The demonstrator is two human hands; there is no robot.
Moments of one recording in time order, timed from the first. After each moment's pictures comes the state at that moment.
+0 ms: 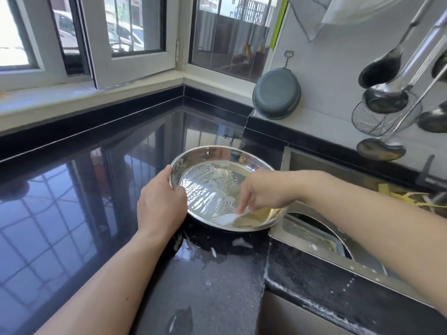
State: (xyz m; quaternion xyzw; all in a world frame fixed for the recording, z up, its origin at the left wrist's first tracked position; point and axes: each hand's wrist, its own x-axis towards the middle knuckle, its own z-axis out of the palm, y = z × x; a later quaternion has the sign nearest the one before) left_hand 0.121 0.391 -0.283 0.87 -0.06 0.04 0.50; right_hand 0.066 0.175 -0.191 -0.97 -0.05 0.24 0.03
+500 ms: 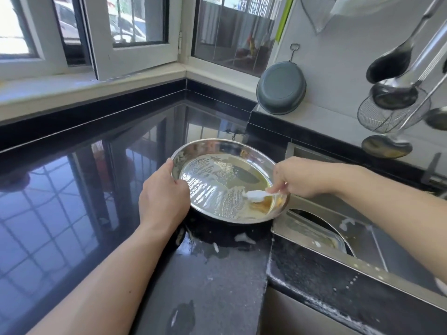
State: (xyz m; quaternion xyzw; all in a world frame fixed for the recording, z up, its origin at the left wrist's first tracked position) left_hand 0.120 0.389 -0.285 0.87 -0.06 0.04 0.49; right_hand 0.054 0.116 -0.192 -0.98 -0.01 0.18 -0.07
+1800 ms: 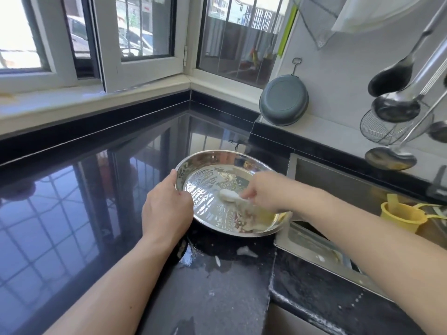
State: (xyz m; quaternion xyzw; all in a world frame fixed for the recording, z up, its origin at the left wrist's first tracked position) left_hand 0.116 0.389 -0.277 0.86 -0.05 0.04 0.50; right_hand 0.073 0.184 -0.205 -0.99 0.07 0.13 -0.02
